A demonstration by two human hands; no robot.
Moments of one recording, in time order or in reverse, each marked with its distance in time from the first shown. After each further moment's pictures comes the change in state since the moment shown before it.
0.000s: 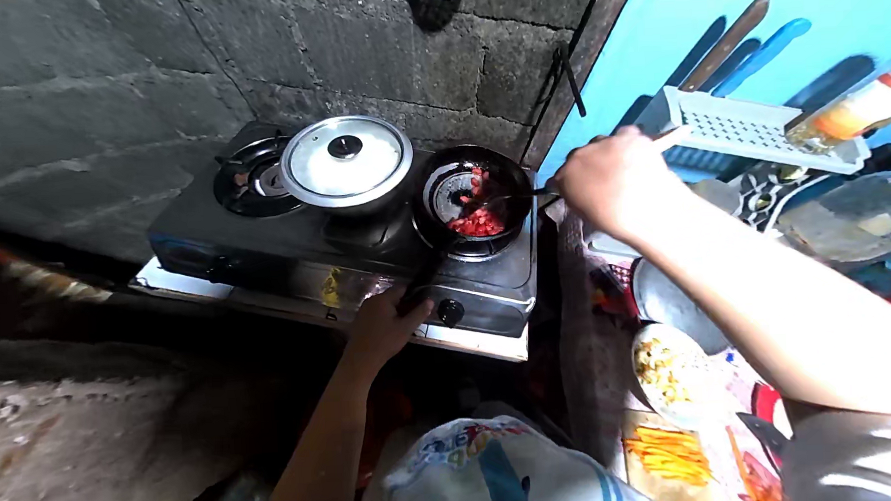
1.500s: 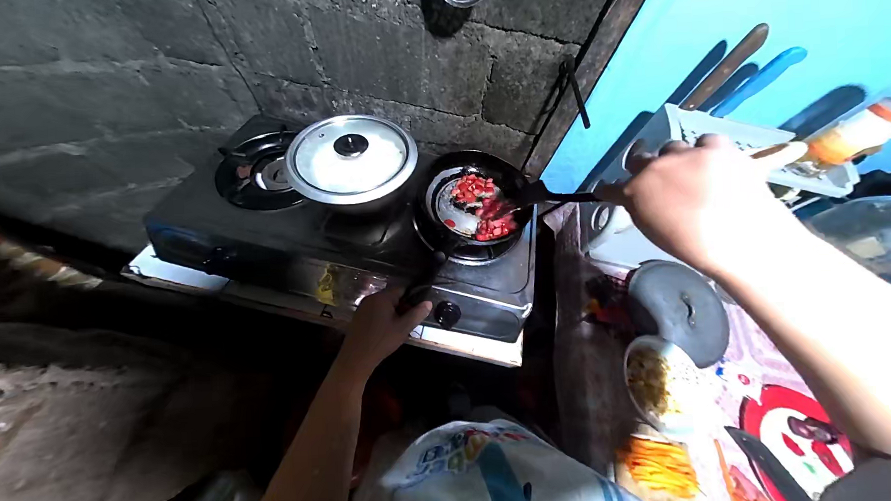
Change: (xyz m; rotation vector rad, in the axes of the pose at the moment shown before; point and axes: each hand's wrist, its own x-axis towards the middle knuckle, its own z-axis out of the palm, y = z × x) left_hand 0.001 -0.004 0.000 -0.034 -0.005 0.018; right_hand -0.034 0.041 0.018 -0.059 0.173 -0.021
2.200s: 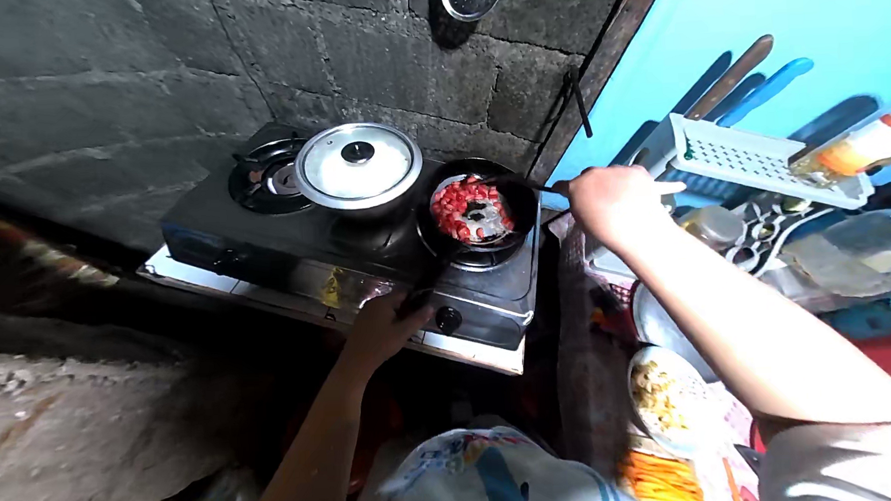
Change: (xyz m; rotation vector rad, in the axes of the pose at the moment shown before) left_hand -0.002 0.003 0.001 -0.044 -0.006 -0.028; right_hand 0.056 -0.030 0.021 0.254 -0.204 0.178
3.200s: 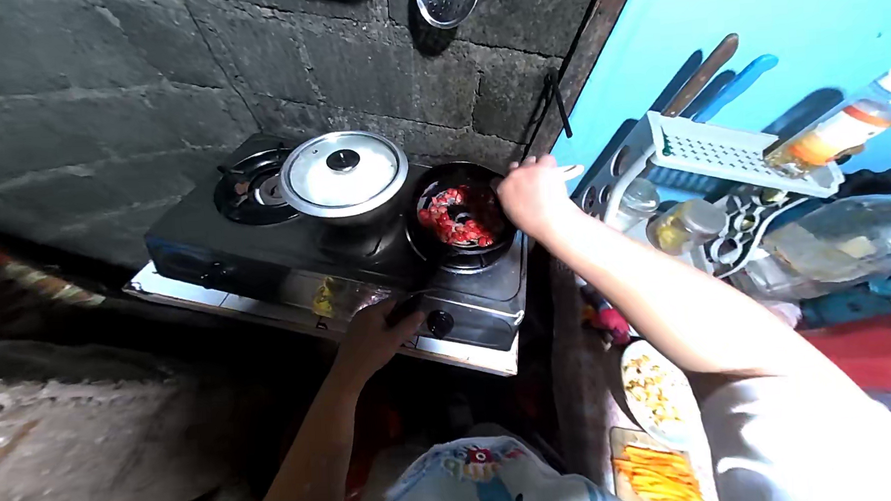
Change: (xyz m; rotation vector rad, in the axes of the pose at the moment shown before) left_hand -0.003 -0.001 0.006 -0.037 0.026 -0.024; right_hand 0.035 -0.043 0.009 -0.141 0.051 -0.121
